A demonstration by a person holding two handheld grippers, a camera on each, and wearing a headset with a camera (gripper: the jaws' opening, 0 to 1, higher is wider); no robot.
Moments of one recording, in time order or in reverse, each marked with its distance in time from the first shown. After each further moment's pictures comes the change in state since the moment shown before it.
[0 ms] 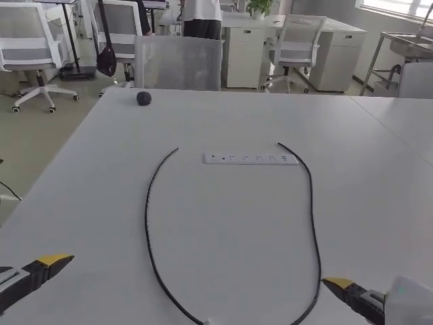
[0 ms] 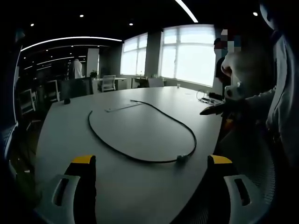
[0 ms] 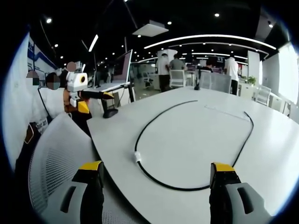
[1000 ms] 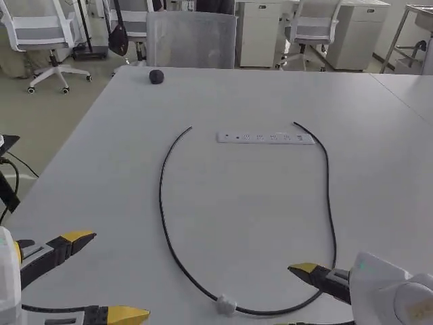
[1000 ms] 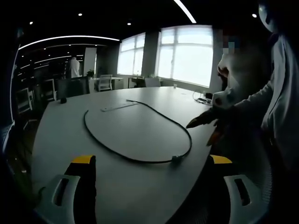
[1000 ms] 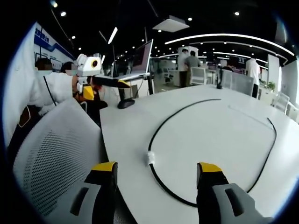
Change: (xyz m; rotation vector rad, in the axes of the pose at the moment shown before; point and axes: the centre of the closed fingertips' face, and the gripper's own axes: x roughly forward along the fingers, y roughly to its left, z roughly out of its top) left arm 0.002 -0.010 0.000 -0.007 0.000 -0.035; right arm 0.054 0.029 -0.015 -0.107 0.045 0.181
